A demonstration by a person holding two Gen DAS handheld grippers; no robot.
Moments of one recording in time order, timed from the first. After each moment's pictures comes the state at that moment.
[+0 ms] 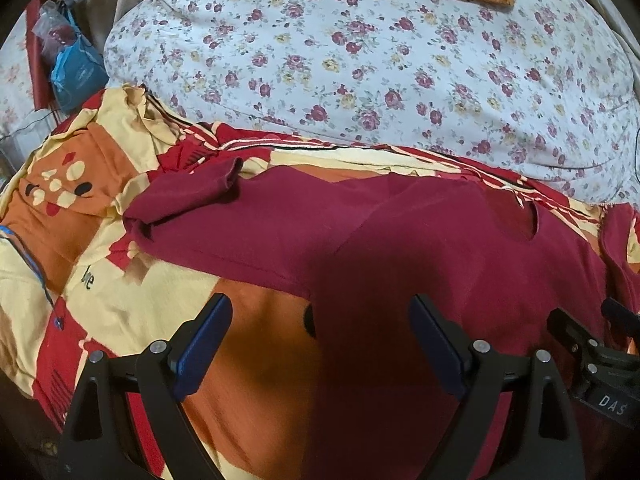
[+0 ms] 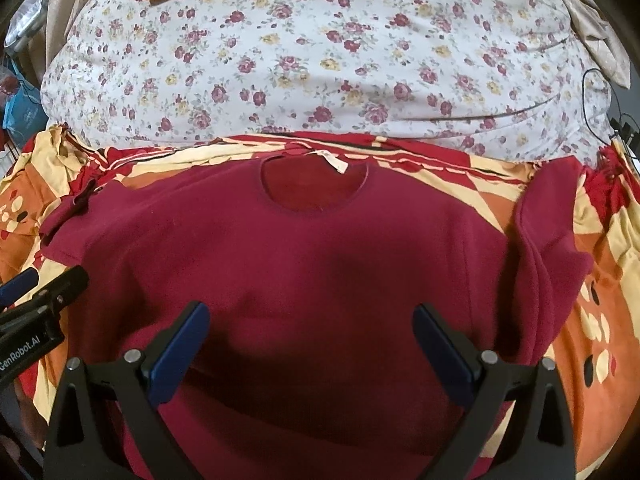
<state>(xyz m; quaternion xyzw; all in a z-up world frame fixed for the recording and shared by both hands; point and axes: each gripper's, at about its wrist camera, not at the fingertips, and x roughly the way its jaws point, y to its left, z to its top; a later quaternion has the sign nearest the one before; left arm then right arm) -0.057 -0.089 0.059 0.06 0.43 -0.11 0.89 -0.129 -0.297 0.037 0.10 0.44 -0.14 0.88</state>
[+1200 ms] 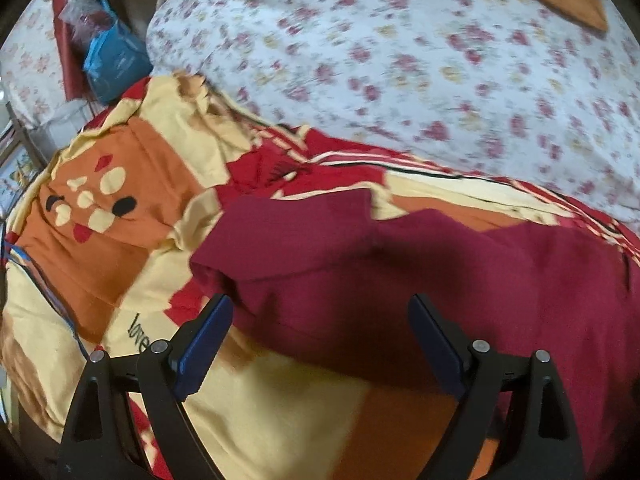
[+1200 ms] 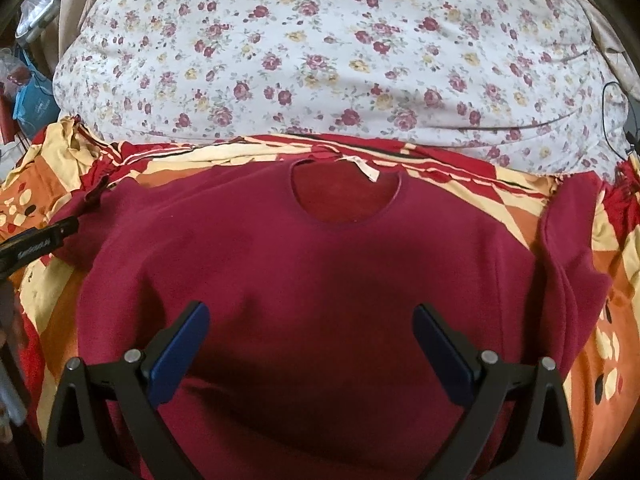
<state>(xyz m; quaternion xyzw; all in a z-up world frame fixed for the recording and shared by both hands) 0.043 -0.010 0.043 0.07 0.43 -0.02 0.90 -0.110 -0.285 0.037 0.10 0.44 -0.12 0.89</state>
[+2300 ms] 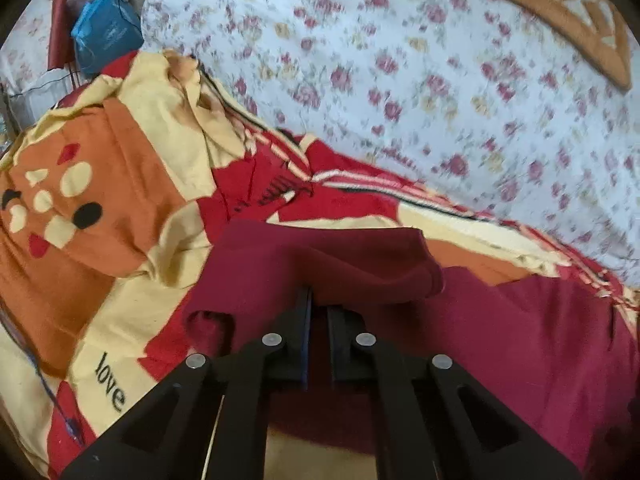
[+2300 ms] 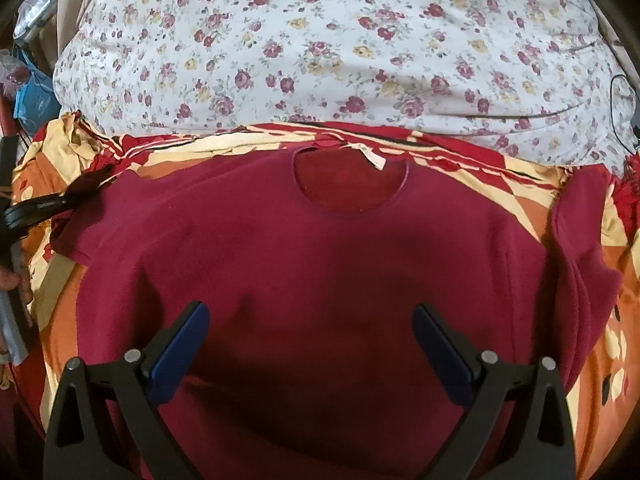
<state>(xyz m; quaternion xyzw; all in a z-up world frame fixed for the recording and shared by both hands) 0.084 0.014 0.046 0.00 0.43 -0.07 0.90 -0.106 -0.288 0.032 0.11 0.46 -0.11 0.88</state>
